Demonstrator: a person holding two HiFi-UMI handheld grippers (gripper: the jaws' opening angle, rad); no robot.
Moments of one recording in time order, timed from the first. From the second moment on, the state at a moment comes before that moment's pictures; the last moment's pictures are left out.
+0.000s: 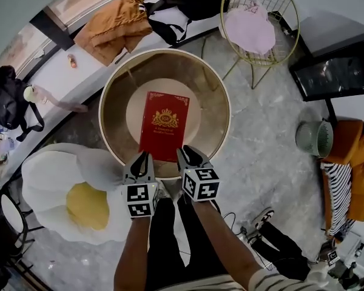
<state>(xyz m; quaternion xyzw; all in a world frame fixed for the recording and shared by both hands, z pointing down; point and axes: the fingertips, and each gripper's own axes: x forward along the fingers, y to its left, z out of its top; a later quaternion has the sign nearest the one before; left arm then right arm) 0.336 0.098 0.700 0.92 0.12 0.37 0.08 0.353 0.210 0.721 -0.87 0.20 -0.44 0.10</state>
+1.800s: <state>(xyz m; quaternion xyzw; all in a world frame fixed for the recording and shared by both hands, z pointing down) 0.378 0.100 0.870 0.79 0.22 0.54 0.18 0.367 0.208 0.871 -0.78 0.17 -0.56 0.19</state>
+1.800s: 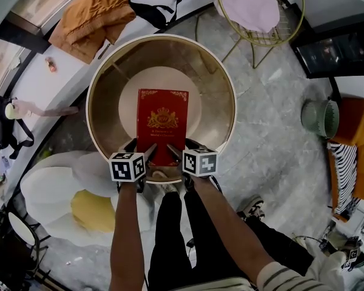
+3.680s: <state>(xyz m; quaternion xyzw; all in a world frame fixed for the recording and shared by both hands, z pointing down) 0.309 0.130 0.656 0.83 0.17 0.49 0.22 0.318 0.233 0.652 -0.81 0.24 -0.51 0.13</state>
